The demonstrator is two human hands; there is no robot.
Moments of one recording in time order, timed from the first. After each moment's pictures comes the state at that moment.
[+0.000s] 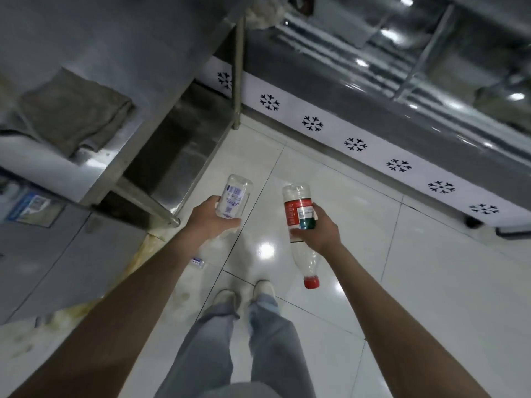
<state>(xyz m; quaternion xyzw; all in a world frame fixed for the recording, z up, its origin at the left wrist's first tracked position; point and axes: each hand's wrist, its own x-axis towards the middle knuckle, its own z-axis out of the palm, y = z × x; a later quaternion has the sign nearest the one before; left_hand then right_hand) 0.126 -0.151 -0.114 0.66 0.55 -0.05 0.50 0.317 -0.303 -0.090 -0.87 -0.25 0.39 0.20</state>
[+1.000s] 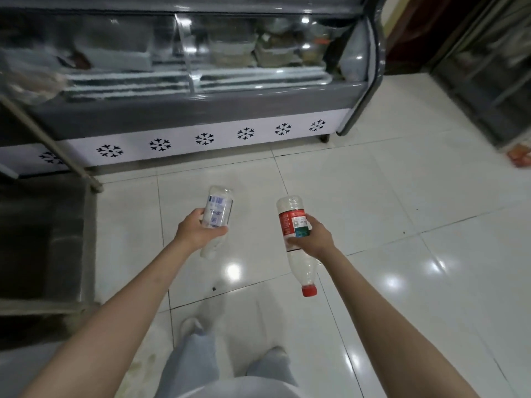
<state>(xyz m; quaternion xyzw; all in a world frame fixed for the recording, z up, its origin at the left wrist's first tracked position) 0.240 -0.383 -0.018 0.79 0.32 -0.14 0.49 0.302 -0.645 -0.001 -0.89 0.05 0.27 0.36</state>
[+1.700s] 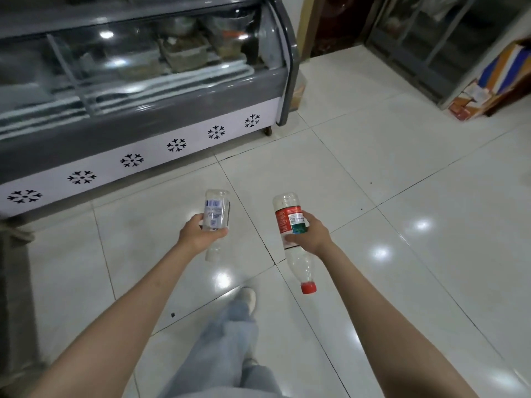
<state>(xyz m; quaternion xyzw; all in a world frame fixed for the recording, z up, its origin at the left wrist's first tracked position) 0.356 -0.622 -0.030 0.82 0.27 -0.16 0.48 0.370 -0.885 -0.008 -0.86 0.14 0.23 0.42</state>
